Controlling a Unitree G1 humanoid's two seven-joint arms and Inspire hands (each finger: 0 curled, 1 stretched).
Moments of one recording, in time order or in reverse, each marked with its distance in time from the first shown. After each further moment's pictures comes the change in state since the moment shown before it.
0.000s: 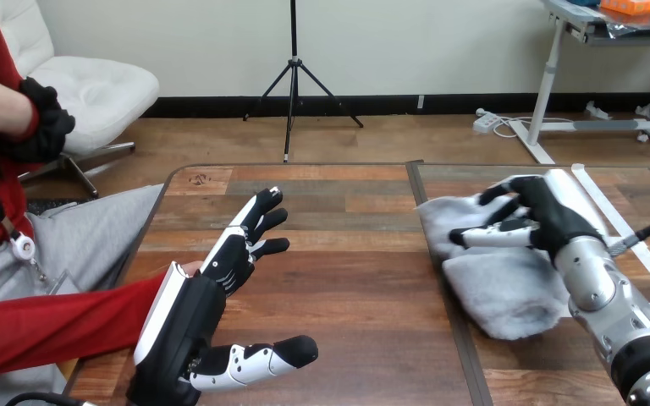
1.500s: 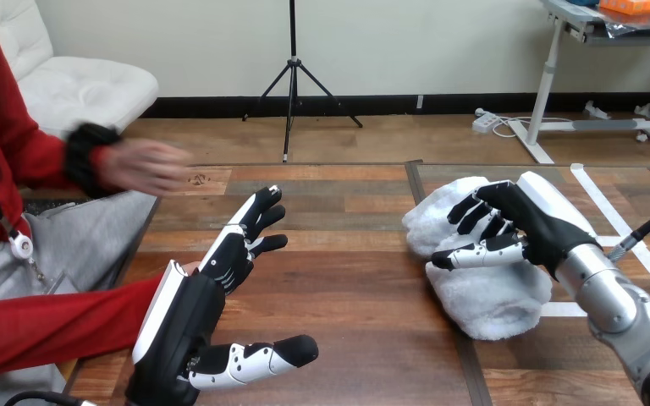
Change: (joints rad) left arm -0.003 0.001 -0.001 0.000 -0.016 0.000 -0.010; right arm 0.092 -0.077 0.054 -0.107 -0.078 -0.205 0.071
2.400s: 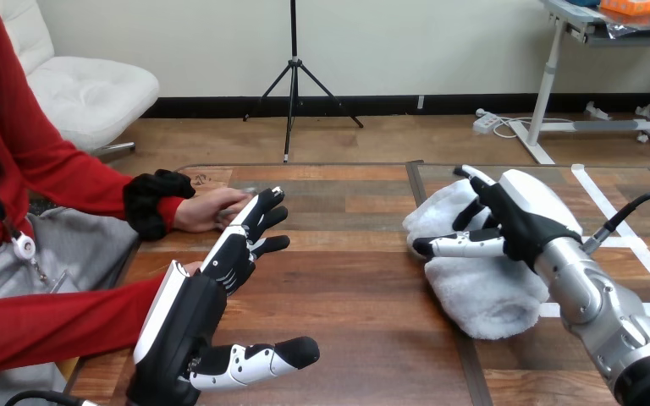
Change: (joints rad) left arm 0.000 0.000 0.000 0.000 -0.003 -0.001 -0.010; right arm 0.040 0.038 0.051 -0.215 -0.051 0.270 0.001
